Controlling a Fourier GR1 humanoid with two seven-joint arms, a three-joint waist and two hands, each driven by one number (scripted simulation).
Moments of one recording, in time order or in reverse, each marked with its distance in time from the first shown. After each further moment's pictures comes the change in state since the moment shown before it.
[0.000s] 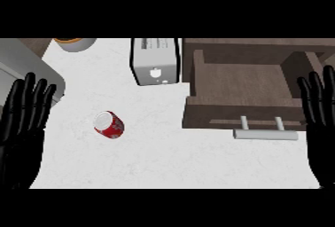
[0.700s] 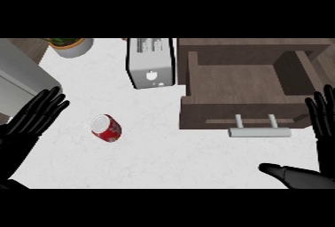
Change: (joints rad) left arm 0.020 0.267 0.102 0.147 0.394 -0.406 0.120; right arm 0.126 -0.021 -0.074 0.012 0.010 -0.045 0.177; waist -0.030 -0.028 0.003
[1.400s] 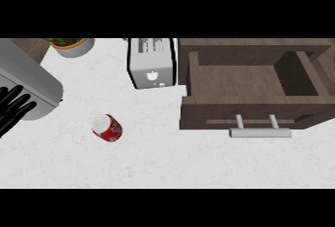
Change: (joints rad) left arm 0.003 0.108 0.195 0.026 0.252 -0.143 0.158; right arm 0.180 -0.037 -0.188 -0.029 -0.168 0.143 -0.069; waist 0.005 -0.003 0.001
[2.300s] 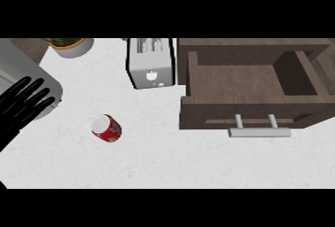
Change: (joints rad) left arm -0.095 -0.059 -0.025 0.111 0.167 0.111 0.216; right arm 0.114 -0.004 -0.163 -0.015 -0.146 0.175 -0.047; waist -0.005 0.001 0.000
